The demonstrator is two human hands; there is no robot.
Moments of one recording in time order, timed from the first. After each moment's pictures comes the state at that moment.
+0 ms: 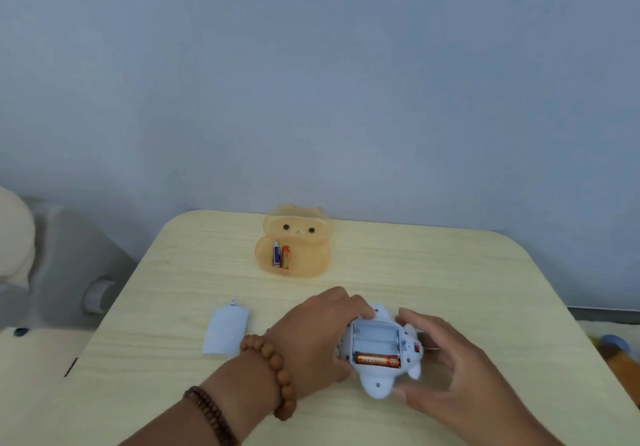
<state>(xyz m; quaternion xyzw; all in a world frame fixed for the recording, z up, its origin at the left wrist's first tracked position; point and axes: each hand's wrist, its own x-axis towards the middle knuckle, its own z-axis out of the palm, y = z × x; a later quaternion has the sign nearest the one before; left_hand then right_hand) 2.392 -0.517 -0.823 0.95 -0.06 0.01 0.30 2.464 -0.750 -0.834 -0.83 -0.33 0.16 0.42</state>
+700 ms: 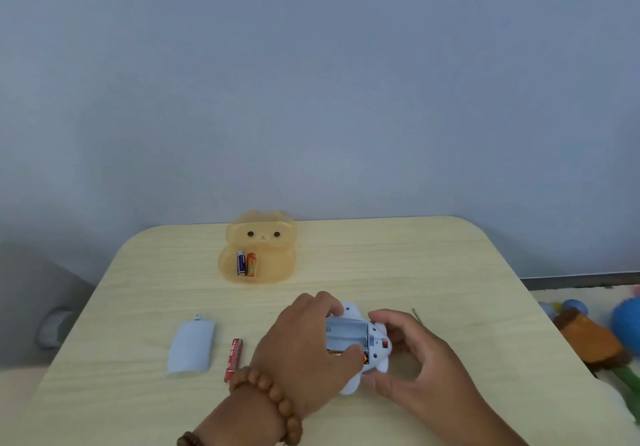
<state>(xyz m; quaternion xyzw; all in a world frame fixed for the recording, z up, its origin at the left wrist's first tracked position) 2.386 -0.558 -0.815 0.93 0.07 0.06 0.36 2.454 -0.752 -0.845 -0.83 -0.27 0.14 0.47</state>
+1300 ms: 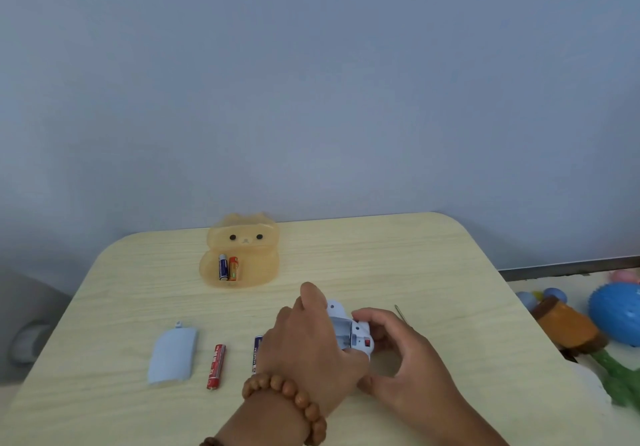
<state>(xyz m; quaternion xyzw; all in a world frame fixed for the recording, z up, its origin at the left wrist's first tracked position) 2.394 -0.595 -0.788 0.94 0.18 0.03 0.28 2.455 -0.752 -0.855 -0.84 -0.25 0.13 0.47</state>
